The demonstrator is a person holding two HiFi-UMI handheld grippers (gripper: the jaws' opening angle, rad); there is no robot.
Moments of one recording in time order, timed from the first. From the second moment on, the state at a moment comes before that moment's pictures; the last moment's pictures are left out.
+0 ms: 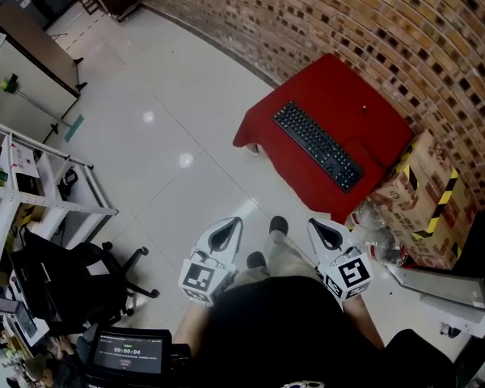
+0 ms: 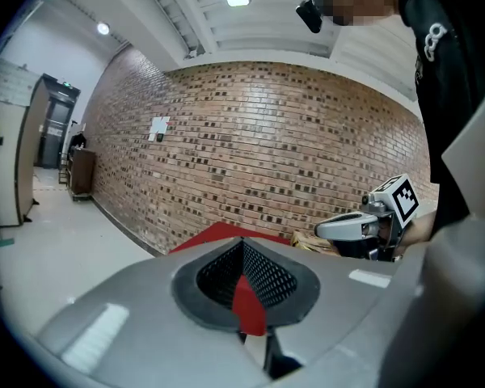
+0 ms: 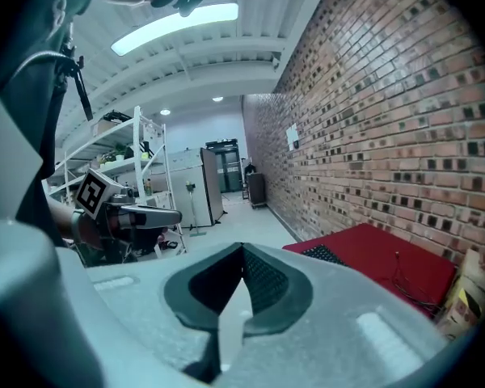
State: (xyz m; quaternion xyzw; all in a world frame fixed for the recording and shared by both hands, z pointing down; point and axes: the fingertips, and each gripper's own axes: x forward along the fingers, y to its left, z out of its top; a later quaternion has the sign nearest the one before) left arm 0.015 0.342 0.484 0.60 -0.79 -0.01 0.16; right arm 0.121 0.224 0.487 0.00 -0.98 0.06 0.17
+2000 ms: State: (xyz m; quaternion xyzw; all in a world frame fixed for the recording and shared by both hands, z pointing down) left arm -0.074 0.054 0.491 0.78 -0.60 0.03 0.20; right arm 0.092 -0.012 0.507 0.25 -0.94 0.16 0.15
